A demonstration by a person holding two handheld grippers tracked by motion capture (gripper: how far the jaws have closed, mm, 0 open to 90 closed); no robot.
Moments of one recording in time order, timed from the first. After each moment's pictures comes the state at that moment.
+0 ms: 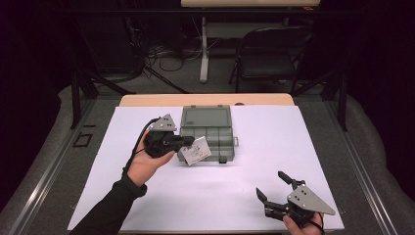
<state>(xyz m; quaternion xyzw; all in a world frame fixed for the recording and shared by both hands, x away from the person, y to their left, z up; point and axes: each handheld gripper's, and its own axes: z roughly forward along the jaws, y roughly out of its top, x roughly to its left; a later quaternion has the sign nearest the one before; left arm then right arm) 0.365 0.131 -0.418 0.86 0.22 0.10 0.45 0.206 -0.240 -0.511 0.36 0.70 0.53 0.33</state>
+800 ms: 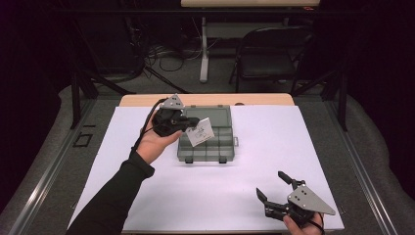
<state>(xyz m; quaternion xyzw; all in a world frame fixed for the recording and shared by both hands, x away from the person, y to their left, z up) 0.411 0.113 -0.400 0.86 0.24 0.12 0.44 0.206 -0.241 -0.511 0.36 0.70 0.53 0.33</state>
